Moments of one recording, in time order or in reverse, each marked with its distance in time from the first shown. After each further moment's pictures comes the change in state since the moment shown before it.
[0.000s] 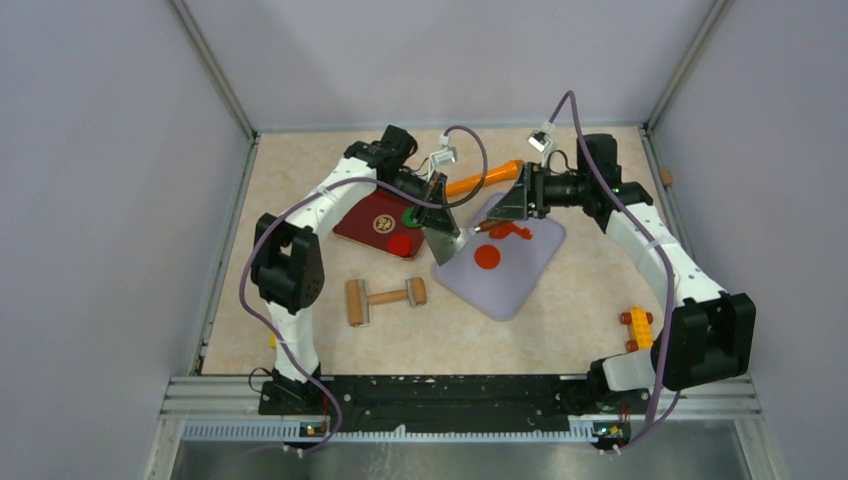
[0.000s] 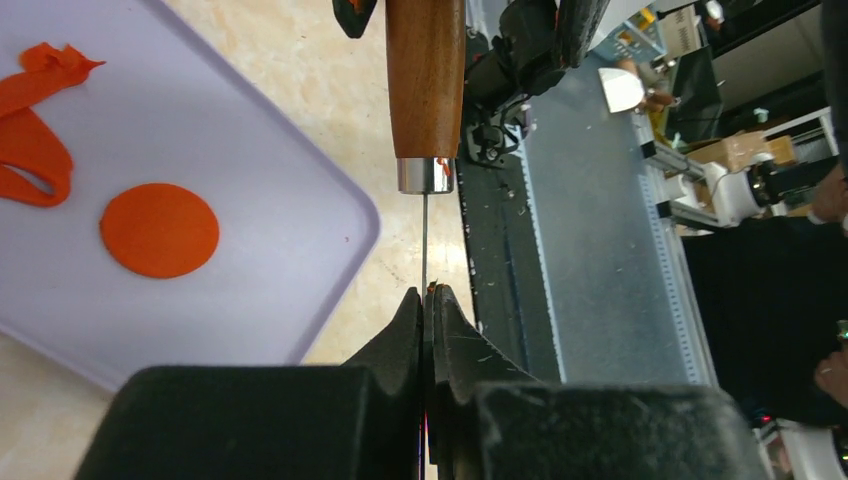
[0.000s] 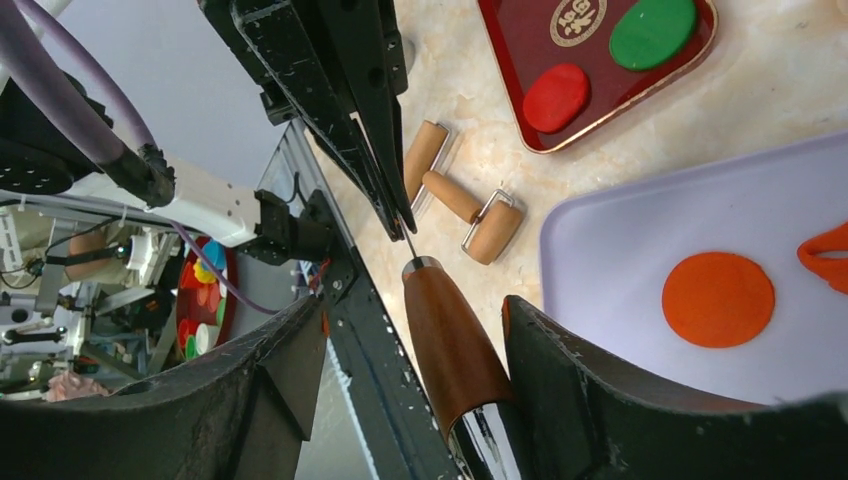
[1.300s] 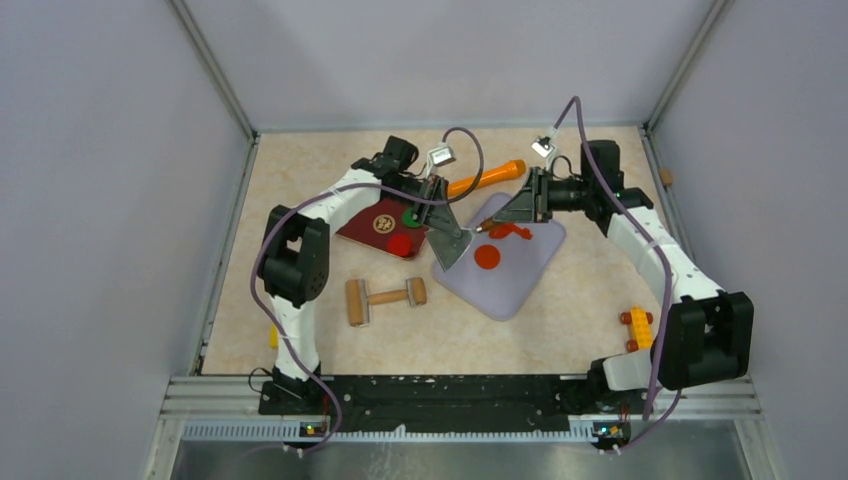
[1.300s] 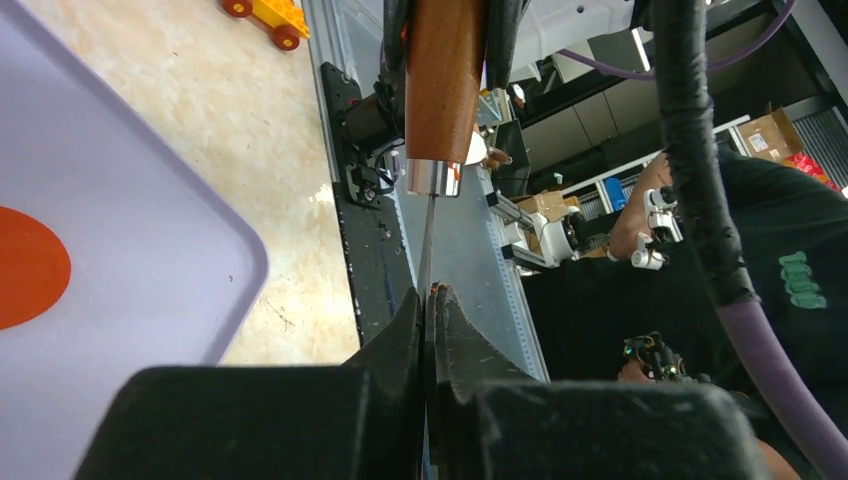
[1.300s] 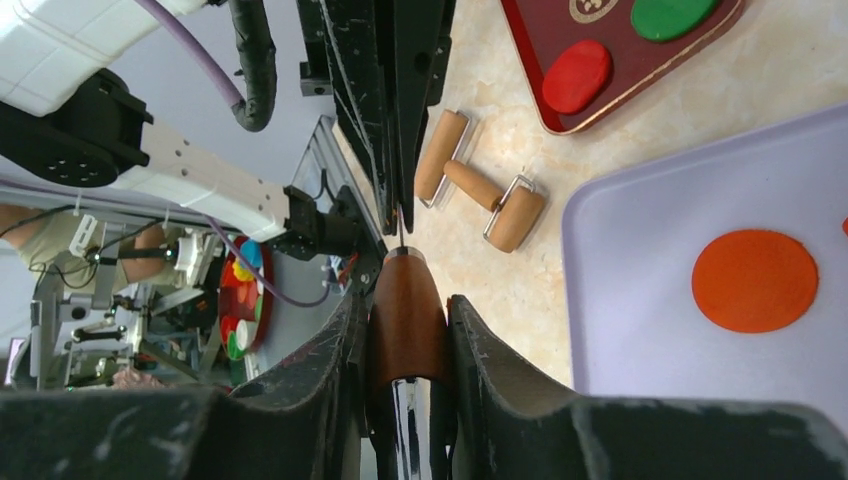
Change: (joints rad) left arm 0.021 0.052 -0.149 0.371 0.275 -0.458; right arm -0.033 -0.002 -0.064 0.057 -0.063 0.069
